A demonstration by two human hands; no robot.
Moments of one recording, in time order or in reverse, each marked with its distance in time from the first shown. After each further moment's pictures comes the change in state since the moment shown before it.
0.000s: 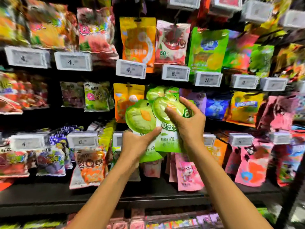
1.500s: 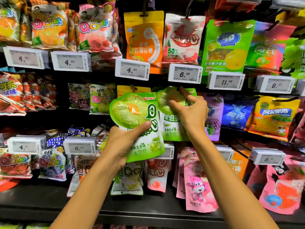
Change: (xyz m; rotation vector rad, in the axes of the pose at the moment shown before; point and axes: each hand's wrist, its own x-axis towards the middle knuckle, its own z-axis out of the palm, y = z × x) left_hand 0.040 0.013 -0.016 -0.118 -0.020 -0.026; right_hand 0.080 0.031 0.037 -0.223 -0.048 0.031
